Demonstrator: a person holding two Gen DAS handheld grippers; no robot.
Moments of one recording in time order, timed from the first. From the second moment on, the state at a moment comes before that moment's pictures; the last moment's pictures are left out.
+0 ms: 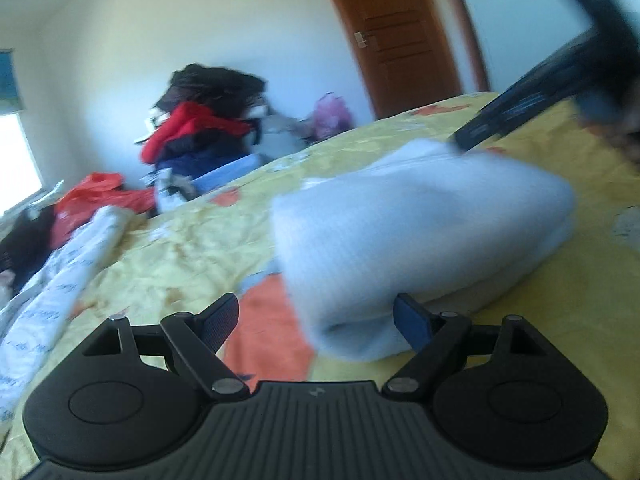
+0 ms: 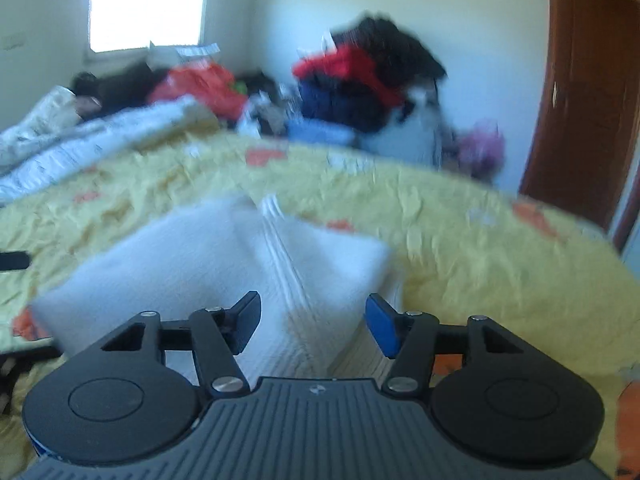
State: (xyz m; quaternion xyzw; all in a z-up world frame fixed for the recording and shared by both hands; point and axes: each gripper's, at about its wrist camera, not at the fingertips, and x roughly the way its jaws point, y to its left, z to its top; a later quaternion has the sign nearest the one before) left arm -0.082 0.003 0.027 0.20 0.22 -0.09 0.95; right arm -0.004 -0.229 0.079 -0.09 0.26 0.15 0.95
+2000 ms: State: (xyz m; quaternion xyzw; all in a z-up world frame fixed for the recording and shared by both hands) left arm -0.103 0.008 0.046 0.10 0.19 -0.18 0.96; right arm -0.016 -0.232 0.092 0.07 0.28 0.20 0.94
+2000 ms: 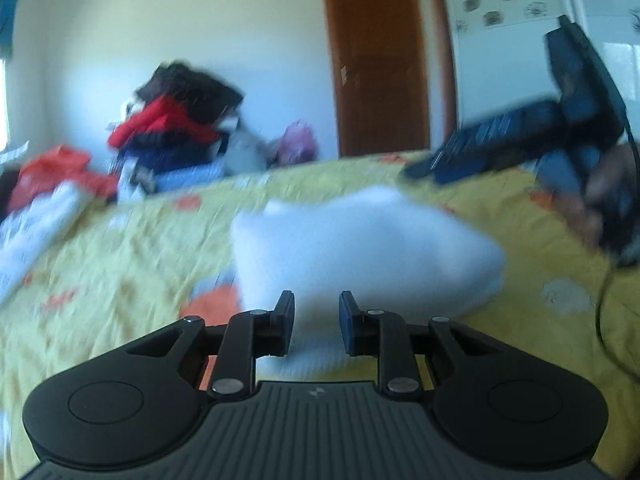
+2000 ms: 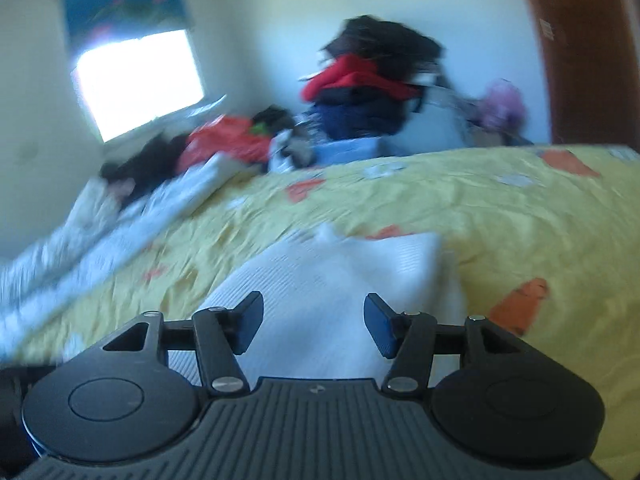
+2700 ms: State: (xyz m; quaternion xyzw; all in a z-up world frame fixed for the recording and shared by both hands) left arm 0.013 0.086 0.006 -0.29 0.40 -0.19 0.85; right arm -0.006 -0.315 0.014 0.34 0.46 0.19 0.80
